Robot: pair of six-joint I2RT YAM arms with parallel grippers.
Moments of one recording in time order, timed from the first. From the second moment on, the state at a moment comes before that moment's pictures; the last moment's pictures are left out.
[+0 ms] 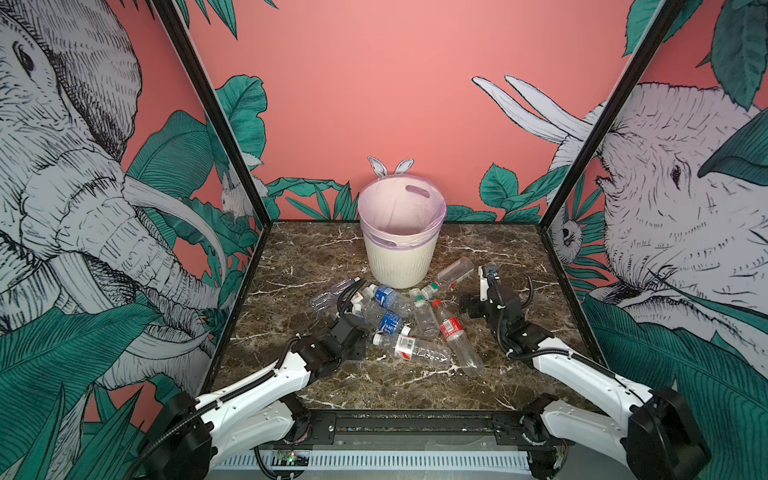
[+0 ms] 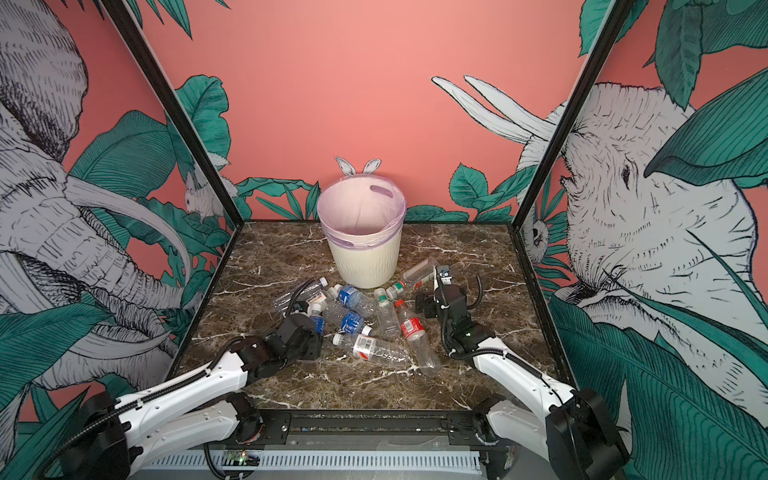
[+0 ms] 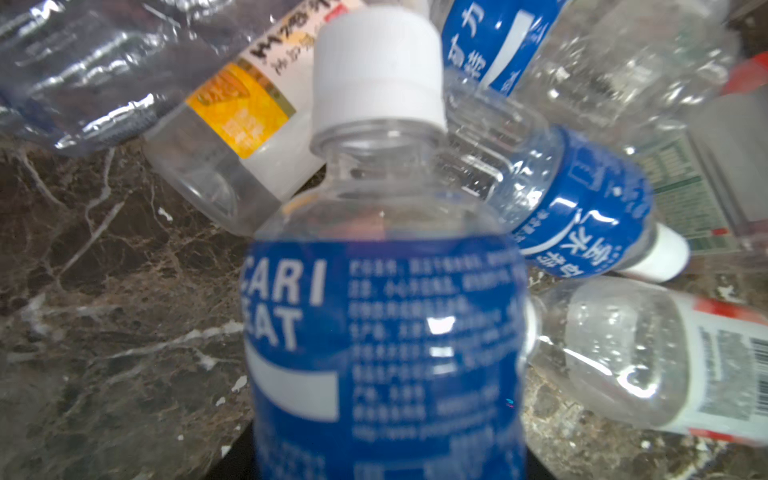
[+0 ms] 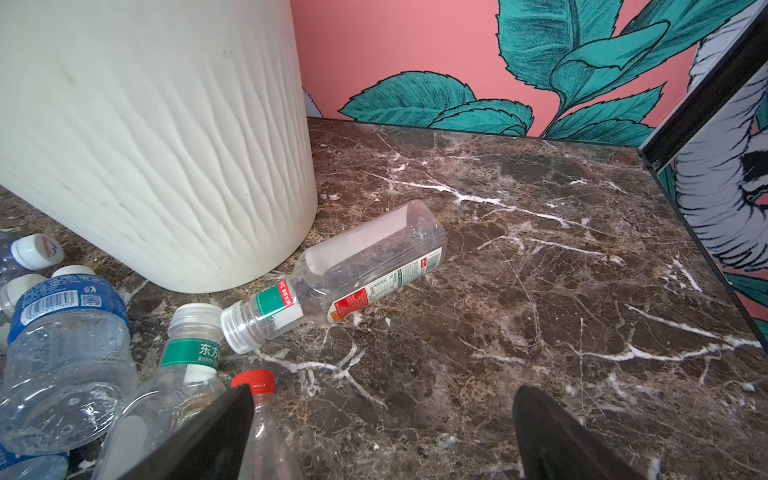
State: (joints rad) left arm -0.81 0.95 0.49 -0.47 -0.28 -0.60; right arm 0.53 1.09 0.55 0.06 0.33 0.16
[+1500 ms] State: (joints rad) left arm -0.53 1.47 1.57 -0.19 -0.02 0.00; right arm 0.53 1.12 0.58 0.04 0.30 0.17
